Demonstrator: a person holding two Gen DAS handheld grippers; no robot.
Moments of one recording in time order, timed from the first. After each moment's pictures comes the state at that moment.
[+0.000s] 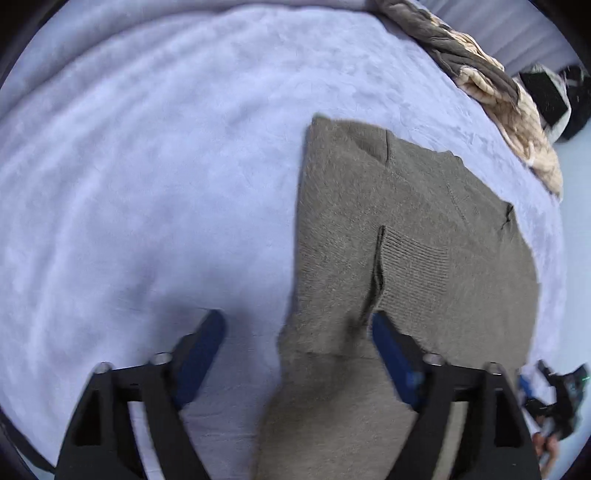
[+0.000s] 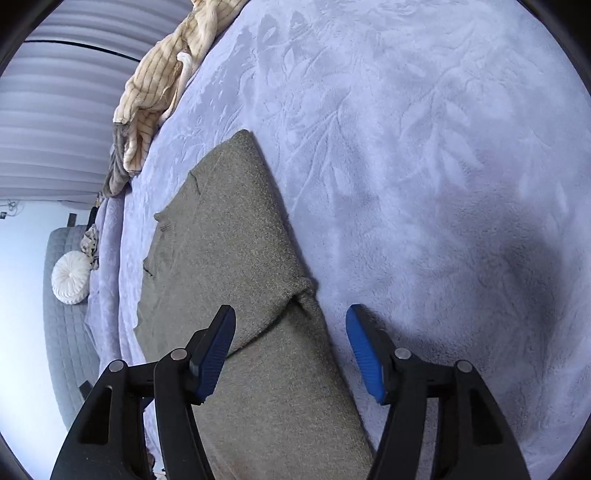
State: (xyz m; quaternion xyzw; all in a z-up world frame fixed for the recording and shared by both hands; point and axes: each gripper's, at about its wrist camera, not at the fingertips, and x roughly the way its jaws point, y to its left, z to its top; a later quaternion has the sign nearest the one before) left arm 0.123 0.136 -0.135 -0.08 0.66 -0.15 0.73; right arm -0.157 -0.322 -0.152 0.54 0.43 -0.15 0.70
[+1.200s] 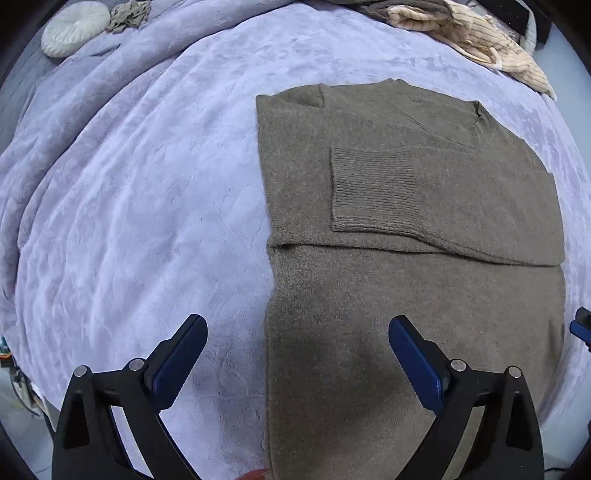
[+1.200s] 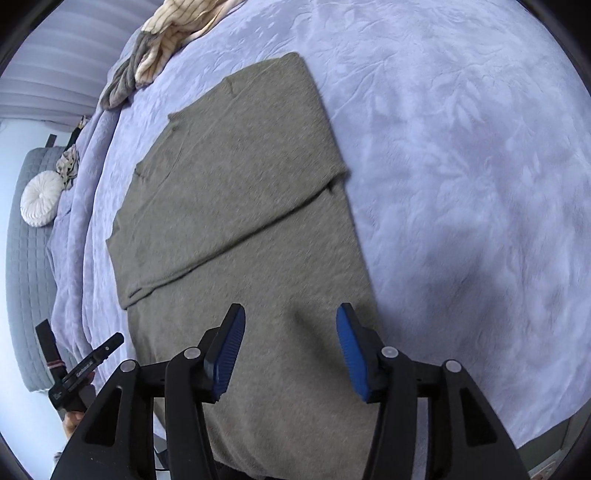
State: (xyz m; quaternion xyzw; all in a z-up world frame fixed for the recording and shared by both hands) left arm 0.037 0.099 -0.087 0.14 0.63 -0.15 0.75; right arm -0.171 -0.245 -0.109 0.43 0.55 -0.13 0.70
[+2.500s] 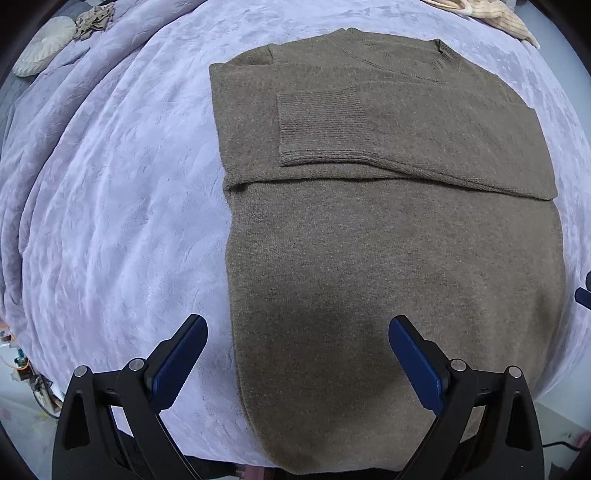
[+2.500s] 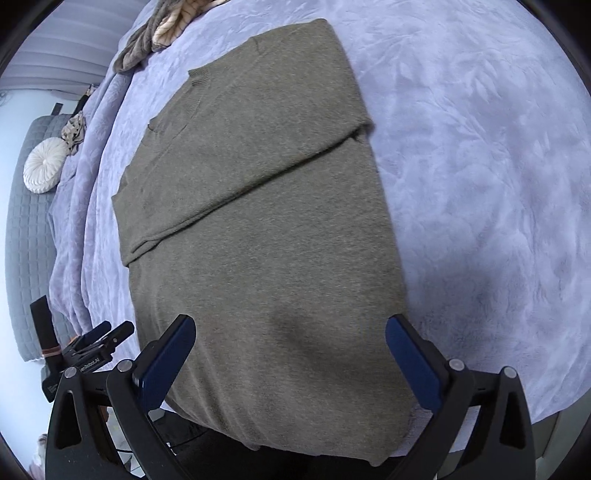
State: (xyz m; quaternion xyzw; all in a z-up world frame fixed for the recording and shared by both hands) left arm -0.007 0.077 -0.089 0.19 0.67 -0.16 0.70; right arm -0.178 -0.230 -0.109 0.41 0.59 -0.10 0.69
